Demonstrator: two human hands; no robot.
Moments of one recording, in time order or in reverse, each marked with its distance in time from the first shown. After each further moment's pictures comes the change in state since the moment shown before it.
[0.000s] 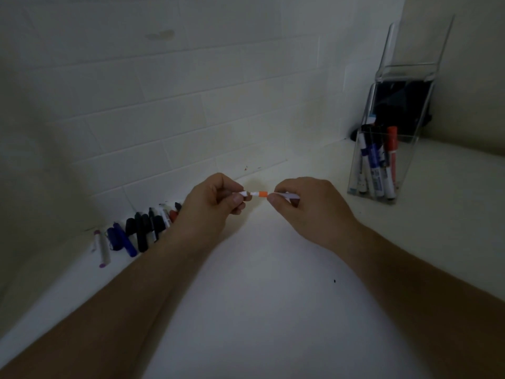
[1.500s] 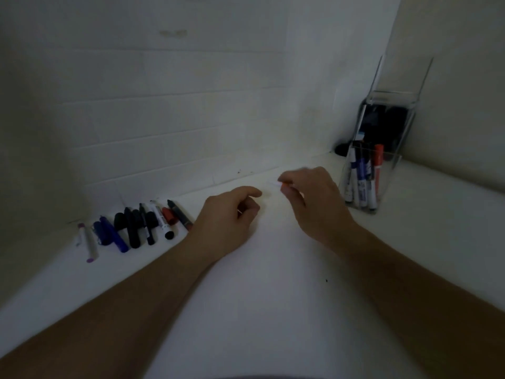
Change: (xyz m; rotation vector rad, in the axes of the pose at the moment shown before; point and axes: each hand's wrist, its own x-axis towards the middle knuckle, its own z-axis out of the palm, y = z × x) left_hand -0.005 -0.004 0.023 0.461 -0.058 0.183; right_hand 0.004 -0.003 -0.015 -0.234 0.103 -0.065
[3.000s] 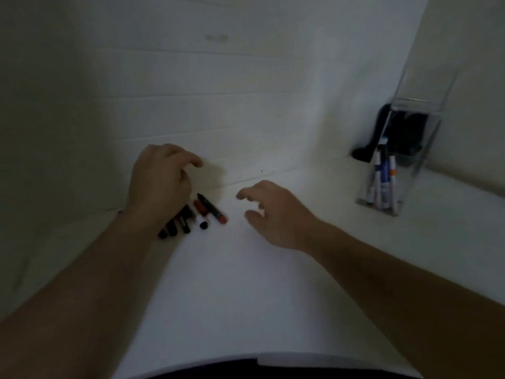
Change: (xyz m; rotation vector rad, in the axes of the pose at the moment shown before) left_hand -0.016 -0.073 -0.124 0.483 0.385 -0.021; right_hand 0.012 -0.099 0.037 0.234 -0.310 -0.135
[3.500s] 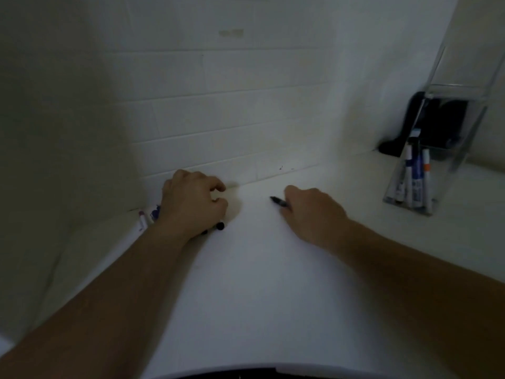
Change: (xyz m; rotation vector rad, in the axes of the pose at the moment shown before) left_hand -0.014 0.007 0.021 0.128 -0.379 -0.130; right_hand 0.001 0.026 0.002 -0.274 -0.055 0.326
